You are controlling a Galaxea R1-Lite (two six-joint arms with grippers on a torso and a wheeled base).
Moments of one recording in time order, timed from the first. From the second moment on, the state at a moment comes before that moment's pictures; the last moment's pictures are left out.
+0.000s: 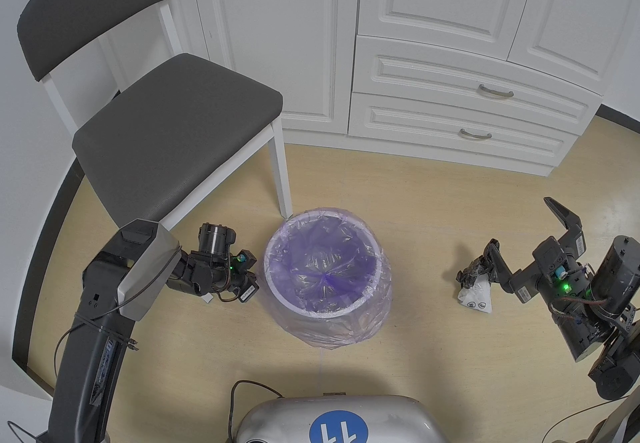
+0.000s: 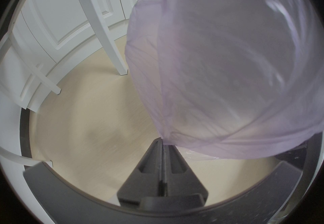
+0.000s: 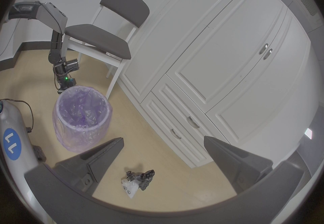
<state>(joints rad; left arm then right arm) -0.21 2.80 -1.72 -0.32 -0.20 0.65 0.52 1.64 -0.16 -1.55 -0.46 -0.80</state>
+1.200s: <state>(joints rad) -0.22 2.54 -1.34 -0.31 -0.07 0.67 0.17 1.82 -0.29 -1.55 -0.43 -0.80</state>
